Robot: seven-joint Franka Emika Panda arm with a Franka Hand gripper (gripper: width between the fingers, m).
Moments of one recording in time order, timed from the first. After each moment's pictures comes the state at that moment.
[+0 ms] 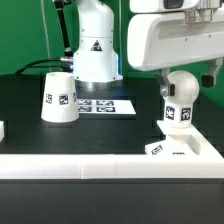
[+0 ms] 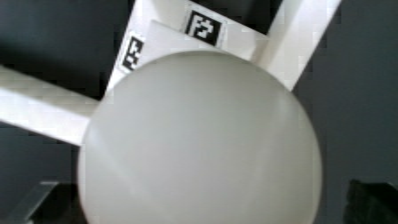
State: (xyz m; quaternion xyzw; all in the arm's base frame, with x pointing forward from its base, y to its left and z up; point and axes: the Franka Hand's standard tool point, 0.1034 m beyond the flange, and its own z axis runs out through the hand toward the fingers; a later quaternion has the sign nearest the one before) arm 0.617 0.112 0.123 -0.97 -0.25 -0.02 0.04
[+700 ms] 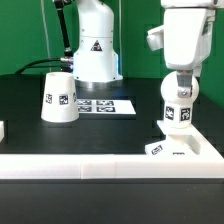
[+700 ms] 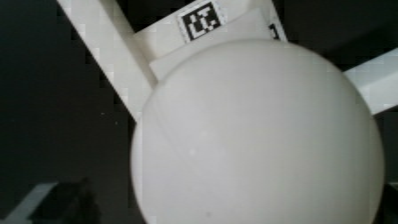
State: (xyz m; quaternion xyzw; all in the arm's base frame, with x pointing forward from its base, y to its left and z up) arm 0.621 0.111 0.121 -0.81 -0.58 -0.03 -0.01
